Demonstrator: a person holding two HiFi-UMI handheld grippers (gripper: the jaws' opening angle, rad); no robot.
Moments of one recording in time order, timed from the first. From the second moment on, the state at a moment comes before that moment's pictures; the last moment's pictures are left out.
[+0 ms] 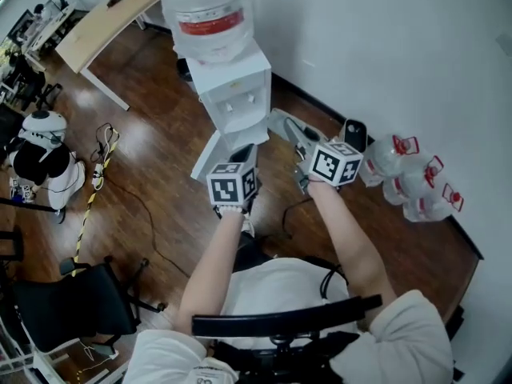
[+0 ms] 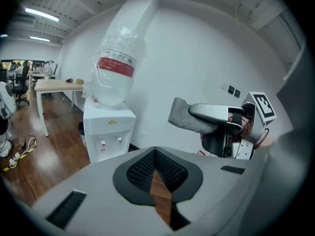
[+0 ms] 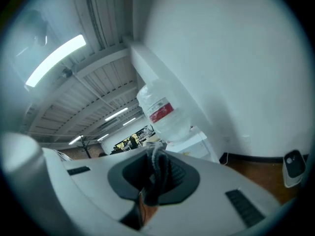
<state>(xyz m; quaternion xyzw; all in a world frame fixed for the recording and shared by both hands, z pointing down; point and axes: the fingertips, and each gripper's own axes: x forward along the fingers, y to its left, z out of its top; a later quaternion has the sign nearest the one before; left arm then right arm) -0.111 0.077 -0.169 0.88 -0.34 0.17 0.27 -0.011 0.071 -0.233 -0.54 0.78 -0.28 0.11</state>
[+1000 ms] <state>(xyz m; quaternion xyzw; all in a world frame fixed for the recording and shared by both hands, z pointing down) -0.087 0.321 -0.244 0.91 -0.32 0.13 0.24 0.005 0.331 -0.280 -0.52 0.80 -0.26 0.15</state>
